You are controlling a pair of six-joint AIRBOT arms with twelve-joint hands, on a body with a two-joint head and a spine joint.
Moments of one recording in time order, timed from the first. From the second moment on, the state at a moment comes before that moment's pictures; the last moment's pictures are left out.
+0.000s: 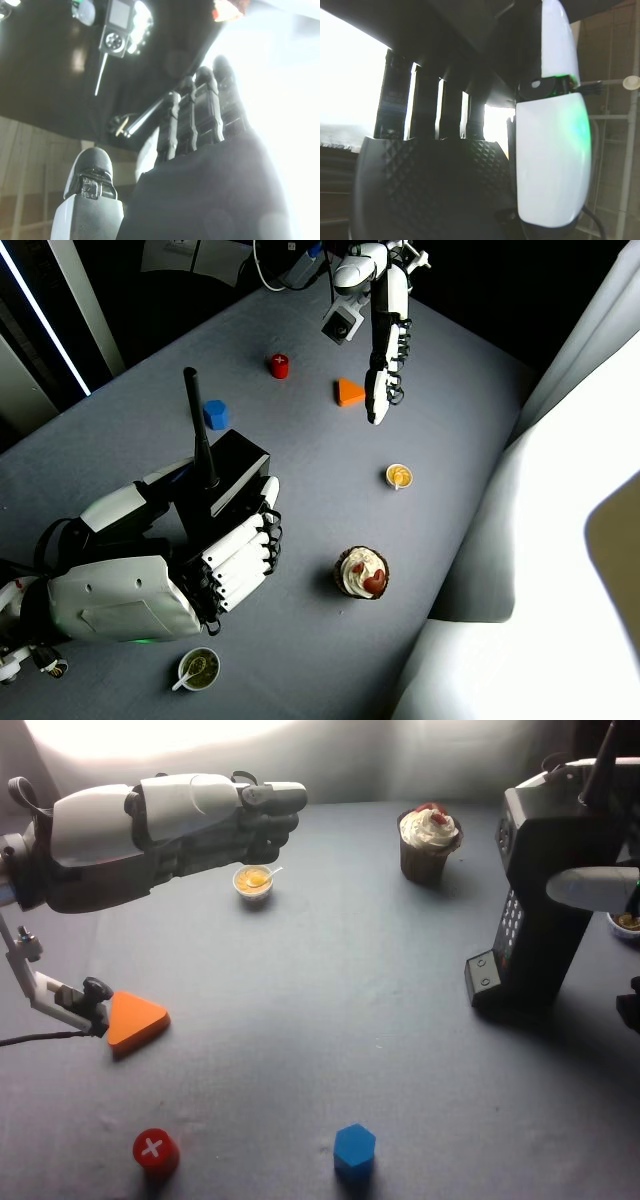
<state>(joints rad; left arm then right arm) 0.59 -0.72 1.45 0.64 -0.91 -0.88 -0.69 -1.23 1.58 0.00 1.28 0.51</state>
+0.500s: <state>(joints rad) 0.59 -0.72 1.44 0.63 -0.91 -0.88 -0.70 -1.23 1.57 0.01 1.29 0.51</state>
